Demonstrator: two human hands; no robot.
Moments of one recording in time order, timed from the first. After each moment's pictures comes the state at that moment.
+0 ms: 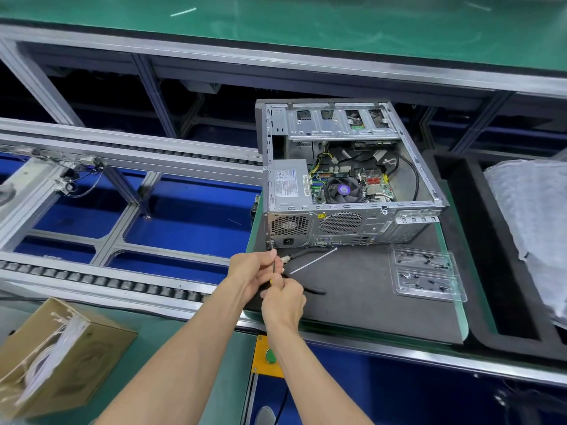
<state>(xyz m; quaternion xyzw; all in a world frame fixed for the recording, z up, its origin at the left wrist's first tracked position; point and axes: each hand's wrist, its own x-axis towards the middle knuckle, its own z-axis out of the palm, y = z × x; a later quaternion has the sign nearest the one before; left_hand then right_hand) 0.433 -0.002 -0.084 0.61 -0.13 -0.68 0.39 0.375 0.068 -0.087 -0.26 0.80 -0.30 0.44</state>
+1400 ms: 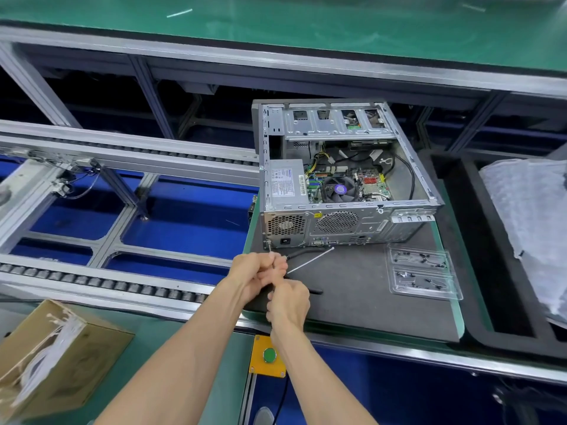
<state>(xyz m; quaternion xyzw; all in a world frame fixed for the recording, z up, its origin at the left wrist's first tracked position) 0.426 0.003 -0.075 0.56 -0.12 -0.73 0.37 0.361 0.067 -0.090 -0.14 0.75 -0.42 0.50</state>
